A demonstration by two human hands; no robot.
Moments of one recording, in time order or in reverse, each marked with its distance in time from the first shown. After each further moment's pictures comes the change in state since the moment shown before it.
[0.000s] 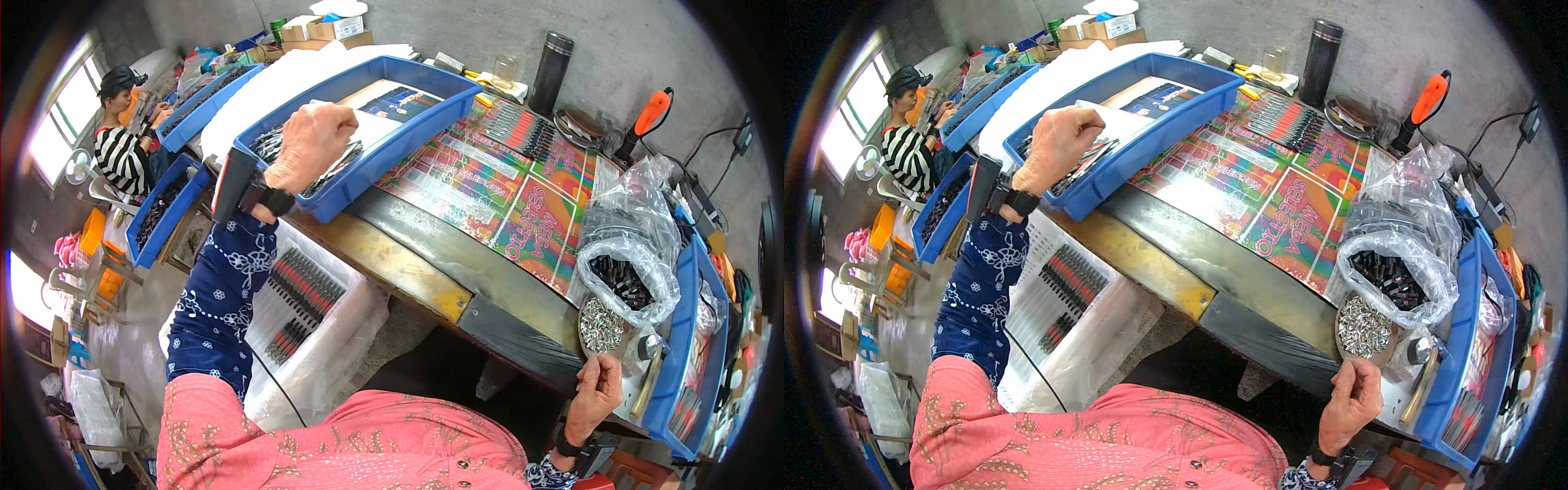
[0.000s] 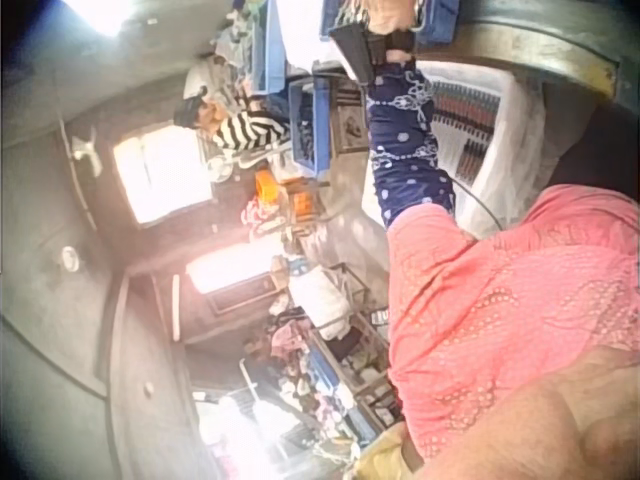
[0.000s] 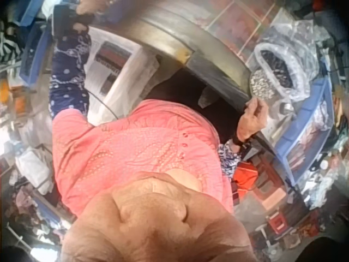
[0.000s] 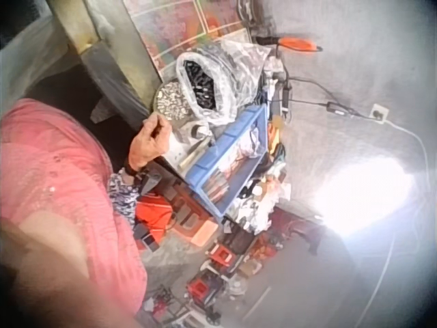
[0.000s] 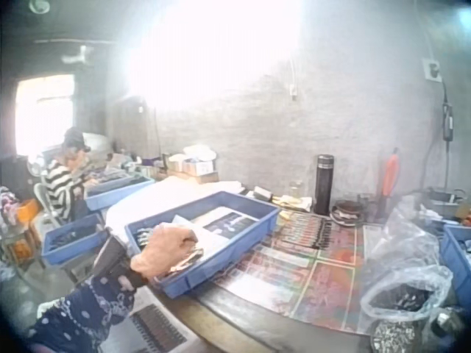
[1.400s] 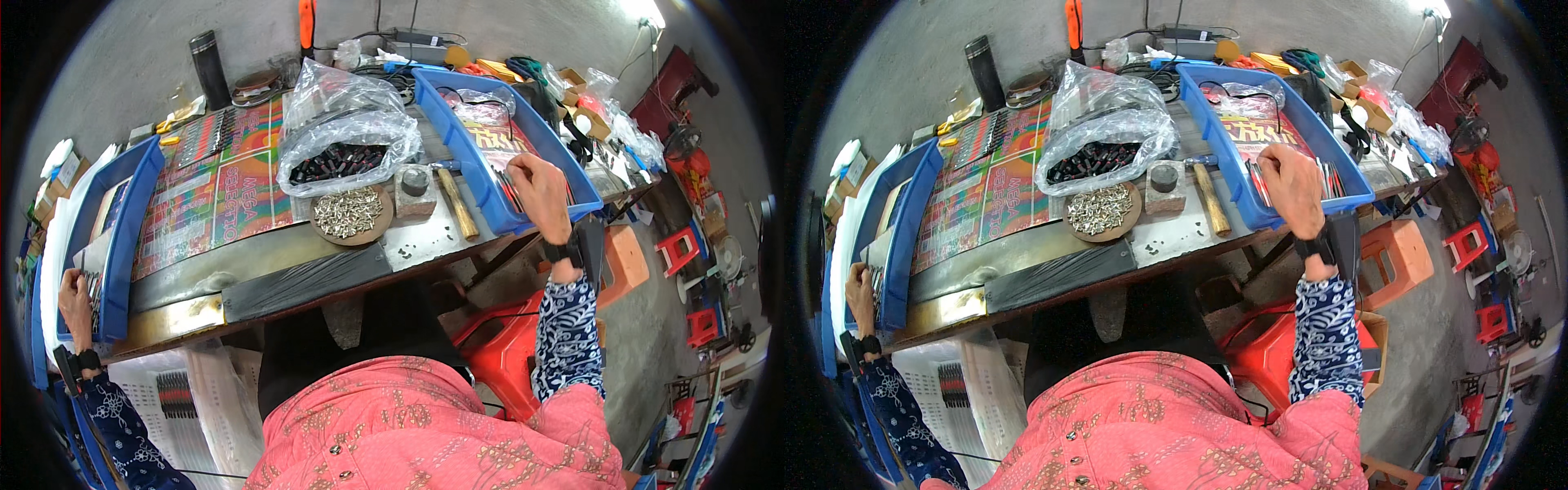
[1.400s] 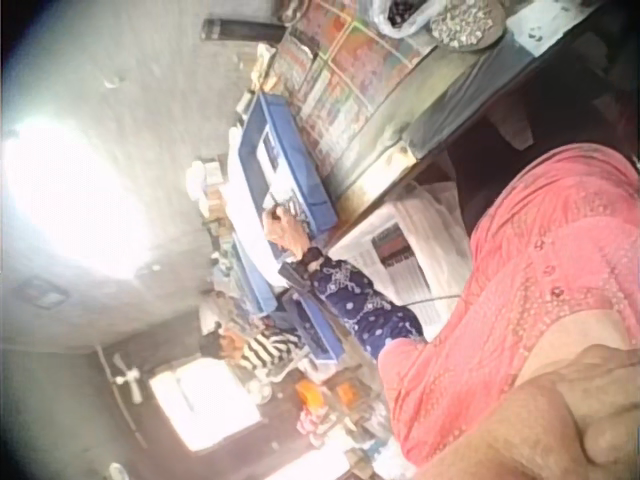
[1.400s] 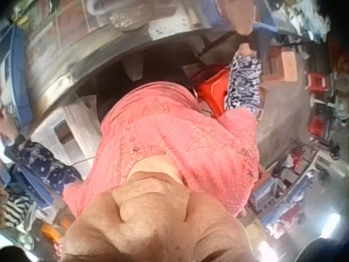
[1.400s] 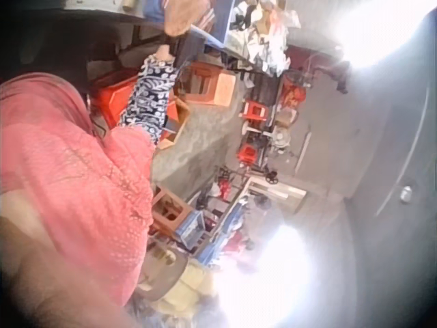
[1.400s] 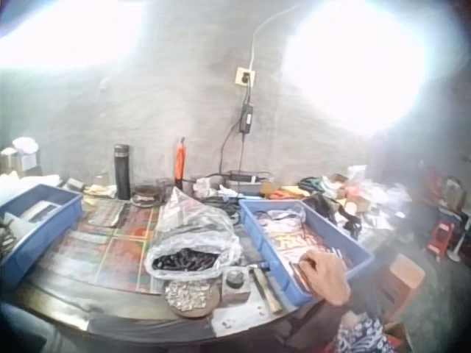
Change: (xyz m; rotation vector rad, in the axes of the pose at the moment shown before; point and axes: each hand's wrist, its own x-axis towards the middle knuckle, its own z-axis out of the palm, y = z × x) left_hand -0.015 -0.111 0.049 -0.230 -0.020 -0.146; right_hand 0.069 0.005 -0.206 -0.798 0.164 -0.177
